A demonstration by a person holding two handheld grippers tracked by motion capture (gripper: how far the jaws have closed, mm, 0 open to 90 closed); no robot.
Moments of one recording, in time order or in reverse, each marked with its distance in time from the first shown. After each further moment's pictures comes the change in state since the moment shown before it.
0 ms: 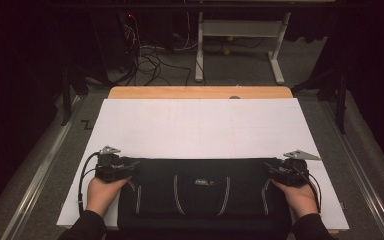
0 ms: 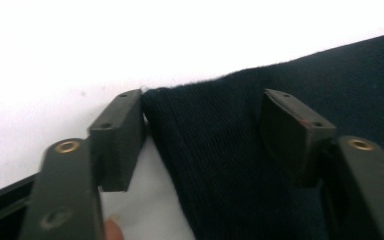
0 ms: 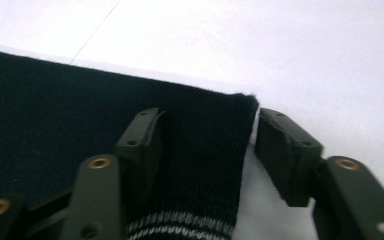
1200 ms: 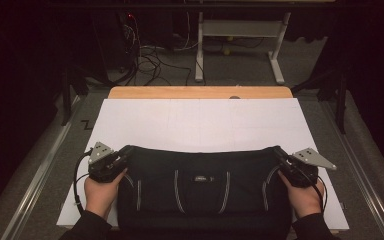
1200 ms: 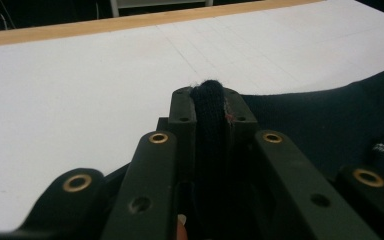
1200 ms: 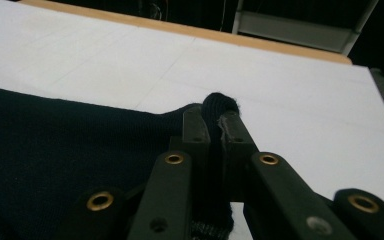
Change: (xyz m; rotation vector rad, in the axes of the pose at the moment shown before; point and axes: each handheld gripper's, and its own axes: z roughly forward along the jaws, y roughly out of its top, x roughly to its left) left arm -0.026 0.012 -0.048 -0.326 0.026 0.126; right arm 0.014 0.017 -0.043 -0.307 -0.045 -0.118
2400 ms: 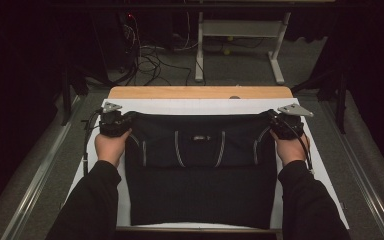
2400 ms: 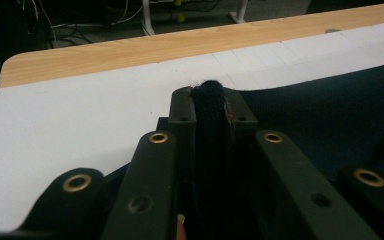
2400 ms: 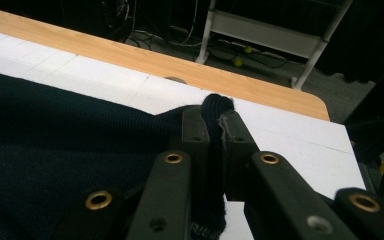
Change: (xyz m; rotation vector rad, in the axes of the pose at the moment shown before) left arm 0.054 0.072 0.088 0.071 0.086 -0.061; right arm -0.027 0.074 0.096 0.053 -0.112 -0.033
